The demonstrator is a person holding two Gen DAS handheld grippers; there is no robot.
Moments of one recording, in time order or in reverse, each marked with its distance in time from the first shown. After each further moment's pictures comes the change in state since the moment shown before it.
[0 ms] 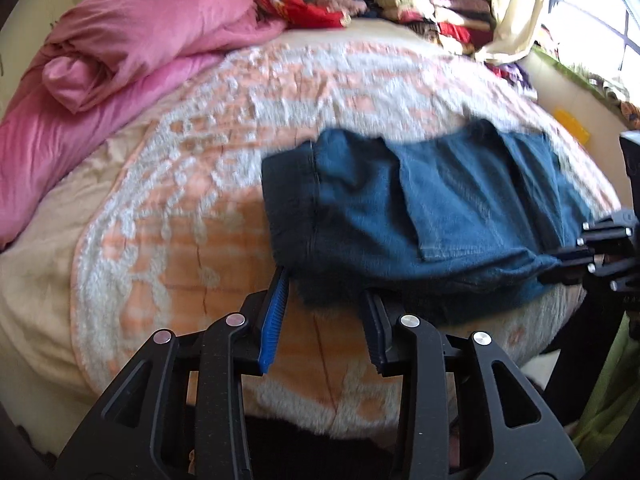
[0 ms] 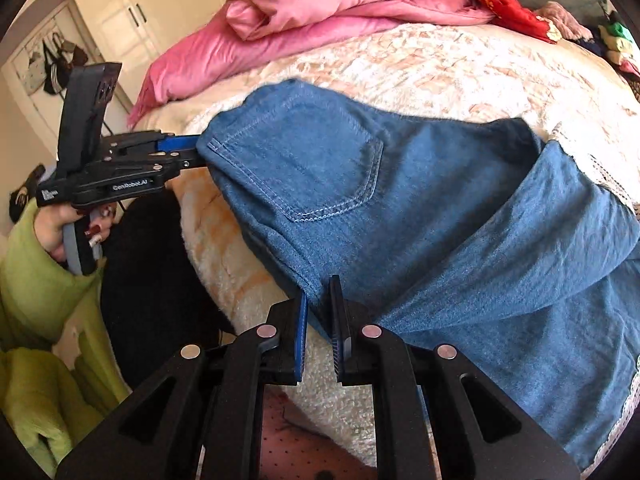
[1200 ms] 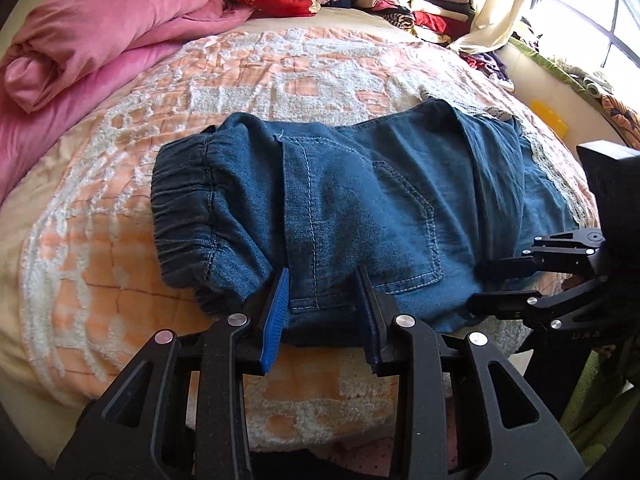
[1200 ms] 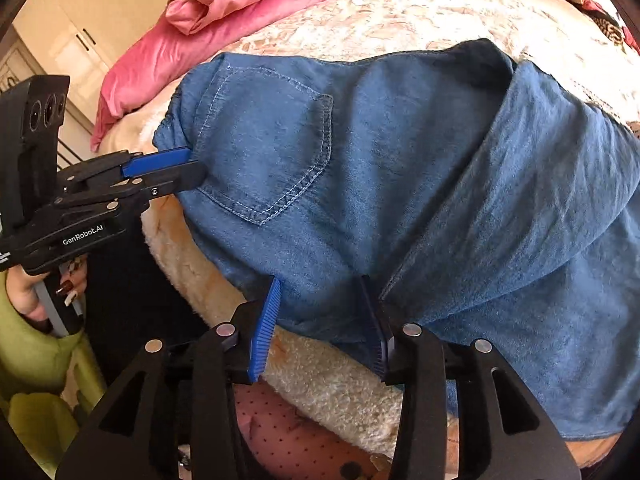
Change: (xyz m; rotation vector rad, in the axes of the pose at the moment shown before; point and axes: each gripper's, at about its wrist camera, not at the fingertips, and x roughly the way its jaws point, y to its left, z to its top) left arm 0.017 -0.047 0.005 0.005 0.016 -0.101; right arm 0.019 -0.017 -0.009 0.187 0.057 -0.048
